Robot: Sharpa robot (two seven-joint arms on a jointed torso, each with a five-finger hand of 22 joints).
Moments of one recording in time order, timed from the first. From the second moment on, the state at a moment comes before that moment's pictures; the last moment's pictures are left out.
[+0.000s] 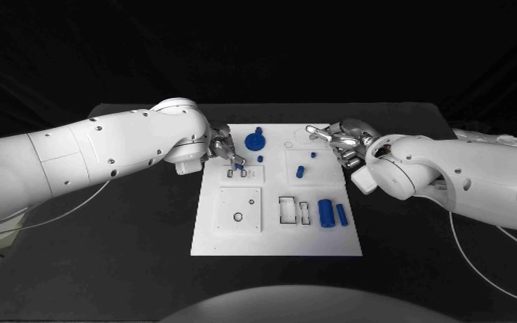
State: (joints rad) left arm 1.36 -0.57 -0.21 1.32 -0.93 0.16 -0.57; left_hand 1.28 -0.05 0.03 0.29 0.74 1.14 0.02 0.33 0.46 1.47 -0.03 1.57 1.31 1.47 -0.06 1.57 1.31 0.01 1.47 0.10 1.57 1.31; right arm 1.24 -0.91 -0.21 1.58 -0.46 -0.43 -0.08; right_hand 1.11 0.13 -0.09 0.29 0.19 0.74 0.20 0.12 0.09 1.47 0.16 1.57 1.31 1.46 0.09 1.57 1.31 0.01 1.47 0.20 1.57 1.31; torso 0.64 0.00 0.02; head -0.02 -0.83
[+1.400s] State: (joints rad) left arm 1.35 -0.51 -0.22 1.30 -0.97 0.19 -0.65; left_hand 1.29 -0.06 0.04 0.29 0.72 1.14 0.02 0.32 0.47 1.47 -0.03 1.57 1.31 1.47 -0.06 1.57 1.31 0.01 1.47 0.10 1.57 1.31; right arm 1.24 -0.91 -0.21 1.58 -0.46 -0.43 -0.08; right_hand 1.11 0.13 -0.09 0.29 0.19 0.74 0.20 0.12 0.09 1.47 0.16 1.57 1.31 1.46 0.09 1.57 1.31 0.01 1.47 0.20 1.57 1.31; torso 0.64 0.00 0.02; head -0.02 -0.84
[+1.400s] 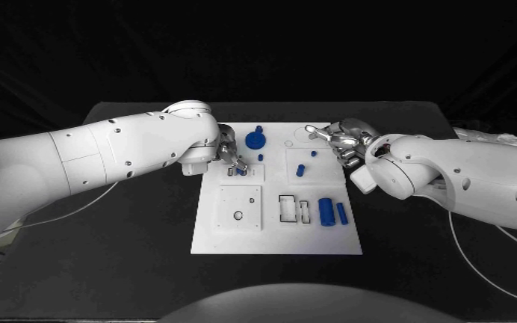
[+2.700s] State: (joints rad) left arm 1.35 -0.49 -0.22 1.27 -0.98 0.20 -0.64; left_hand 1.30 -0.05 0.04 0.29 0.71 1.14 0.03 0.31 0.48 1.47 -0.03 1.57 1.31 1.47 -0.06 1.57 1.31 0.01 1.47 0.10 1.57 1.31; right arm 1.24 -0.91 -0.21 1.58 -0.46 -0.43 -0.08; right_hand 1.11 0.13 -0.09 0.29 0.19 0.74 0.19 0.12 0.09 1.47 0.16 1.57 1.31 1.47 0.10 1.57 1.31 0.01 1.47 0.20 1.57 1.31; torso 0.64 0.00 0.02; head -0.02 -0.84
